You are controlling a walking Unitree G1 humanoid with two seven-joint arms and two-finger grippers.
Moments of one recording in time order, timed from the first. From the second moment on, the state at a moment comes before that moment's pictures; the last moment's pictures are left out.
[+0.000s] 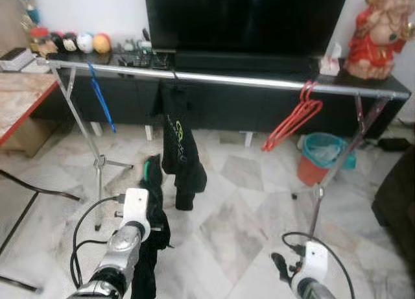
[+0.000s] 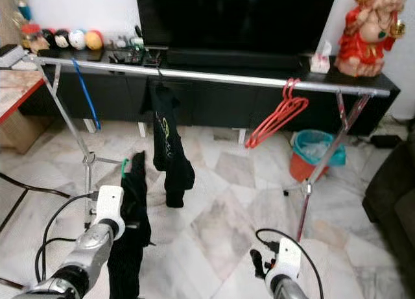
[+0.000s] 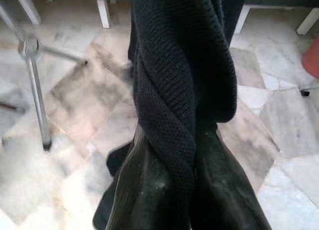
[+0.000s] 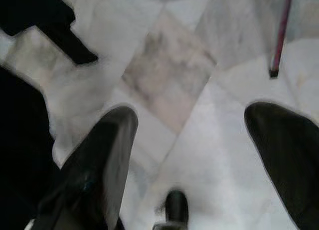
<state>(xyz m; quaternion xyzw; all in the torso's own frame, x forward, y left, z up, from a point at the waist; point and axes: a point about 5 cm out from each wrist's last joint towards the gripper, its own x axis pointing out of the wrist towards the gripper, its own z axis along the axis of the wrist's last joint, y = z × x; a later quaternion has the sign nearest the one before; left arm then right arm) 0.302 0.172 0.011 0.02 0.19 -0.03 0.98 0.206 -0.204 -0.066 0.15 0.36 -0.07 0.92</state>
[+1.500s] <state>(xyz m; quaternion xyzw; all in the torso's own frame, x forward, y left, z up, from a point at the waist) 0.292 0.193 0.022 0.08 0.14 -0.02 0.99 0.205 -0.205 -0.067 0.16 0.36 -0.08 0.92</state>
